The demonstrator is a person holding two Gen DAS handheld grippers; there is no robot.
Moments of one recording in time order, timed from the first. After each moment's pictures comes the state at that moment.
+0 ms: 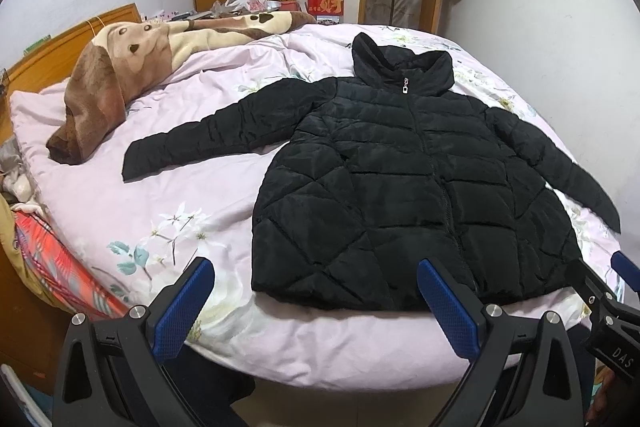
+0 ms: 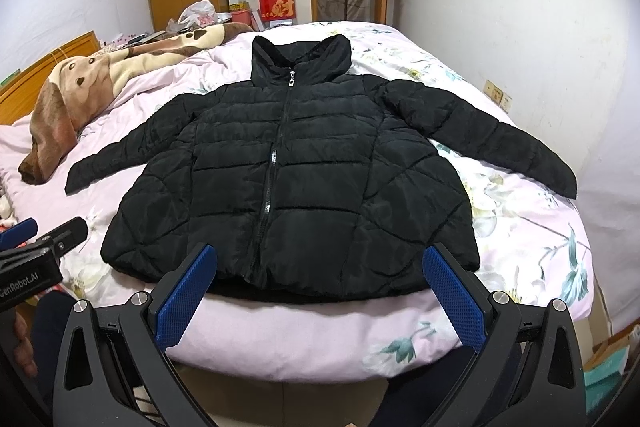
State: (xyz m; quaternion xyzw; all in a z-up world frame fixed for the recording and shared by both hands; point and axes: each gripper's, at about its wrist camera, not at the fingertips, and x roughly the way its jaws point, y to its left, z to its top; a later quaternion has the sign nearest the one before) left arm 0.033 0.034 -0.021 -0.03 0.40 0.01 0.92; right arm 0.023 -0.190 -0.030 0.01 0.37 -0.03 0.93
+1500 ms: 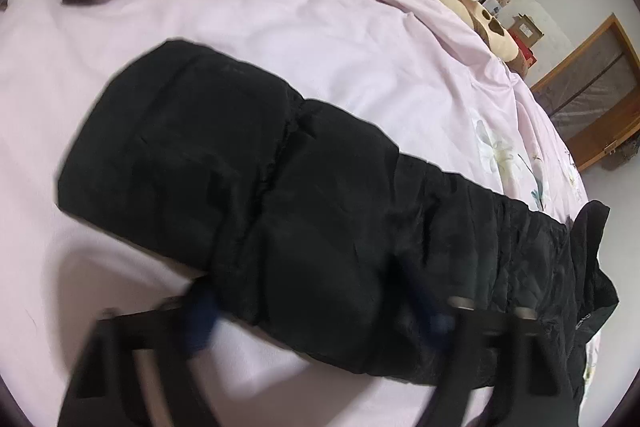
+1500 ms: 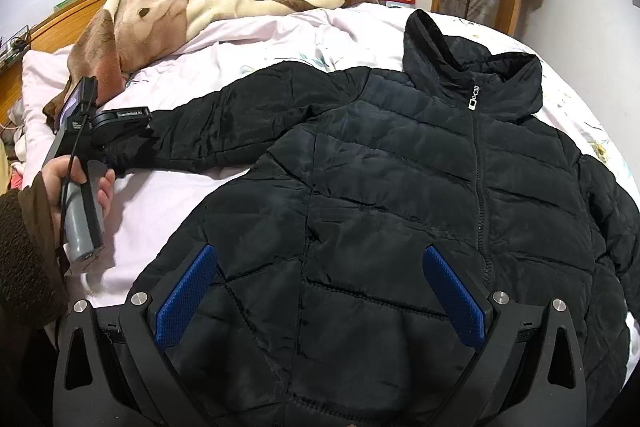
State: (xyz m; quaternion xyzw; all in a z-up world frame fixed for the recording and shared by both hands) left arm 0.336 0.325 -0.187 -0.35 0.43 0.21 0.81; right arm 0.245 -0.029 -0.101 -0.07 0.40 0.15 0.90
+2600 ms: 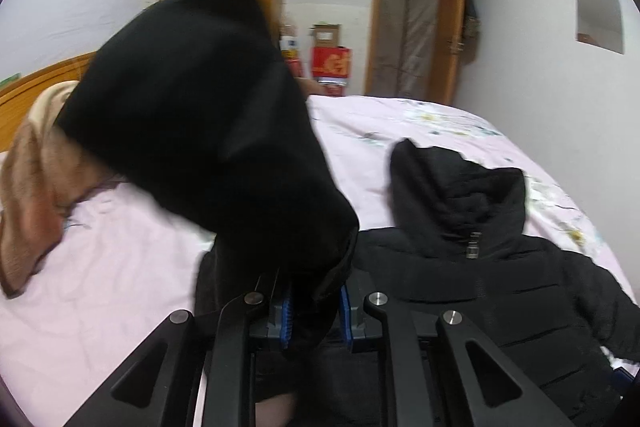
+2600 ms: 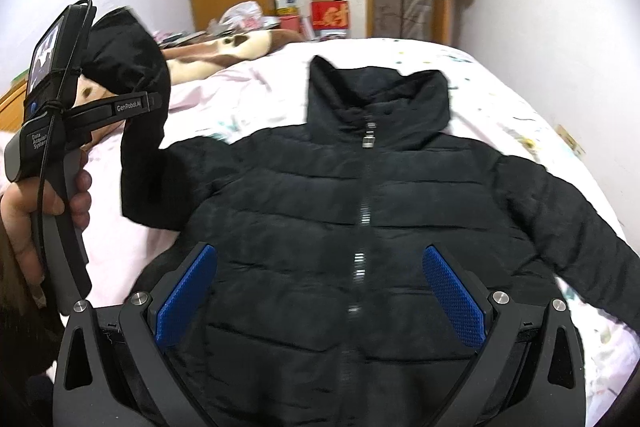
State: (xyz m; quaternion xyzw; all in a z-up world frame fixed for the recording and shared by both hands) left arm 0.389 0.061 -0.008 -0.04 0.30 0.01 0.95; right arm 0.262 -0.128 -0.042 0.00 0.35 0.06 0.93
